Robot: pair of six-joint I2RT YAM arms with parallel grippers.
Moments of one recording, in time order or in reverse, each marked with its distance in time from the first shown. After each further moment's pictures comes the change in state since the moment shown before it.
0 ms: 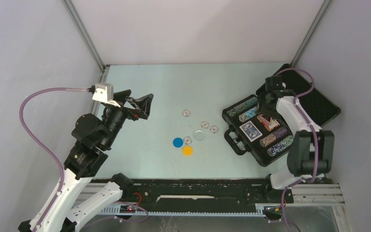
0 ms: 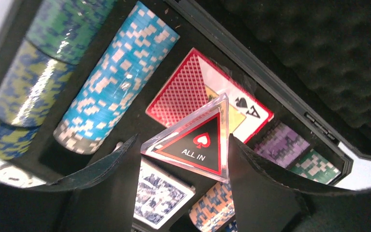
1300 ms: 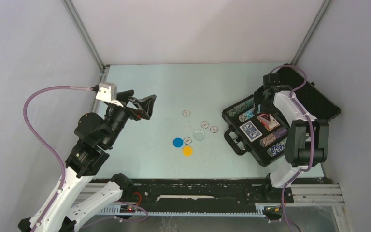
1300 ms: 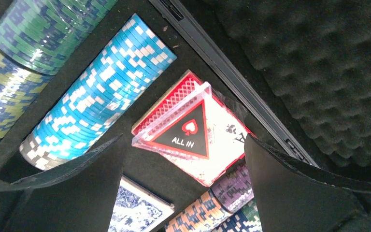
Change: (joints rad) left arm -0.019 0.015 -0.002 0.000 0.010 0.000; right arm 0.000 0.177 0.110 -0.035 0.034 -0.183
